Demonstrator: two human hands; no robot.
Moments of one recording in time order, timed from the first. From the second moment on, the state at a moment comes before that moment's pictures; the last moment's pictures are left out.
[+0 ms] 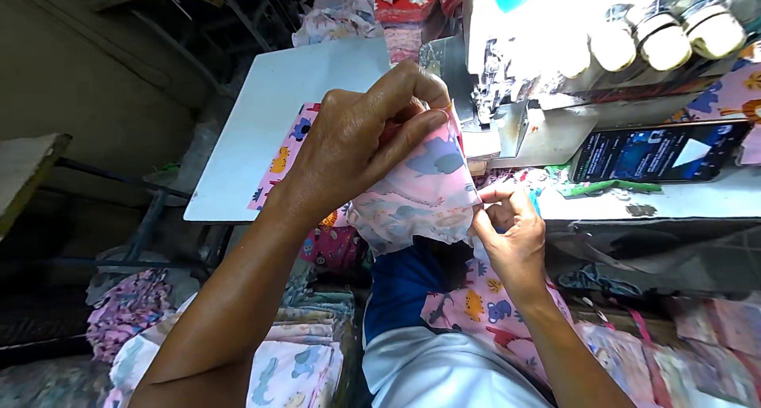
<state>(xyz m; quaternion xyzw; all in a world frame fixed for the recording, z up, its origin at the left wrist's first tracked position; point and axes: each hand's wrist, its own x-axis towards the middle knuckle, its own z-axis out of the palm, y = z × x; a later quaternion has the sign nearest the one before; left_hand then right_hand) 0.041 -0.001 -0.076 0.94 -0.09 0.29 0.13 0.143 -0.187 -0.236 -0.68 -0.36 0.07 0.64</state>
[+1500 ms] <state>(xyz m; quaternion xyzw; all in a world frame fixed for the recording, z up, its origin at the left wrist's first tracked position) 0.017 0.014 -0.115 0.86 0.02 0.39 0.32 0.160 -0.197 -0.213 -0.69 -0.47 0.03 0.54</state>
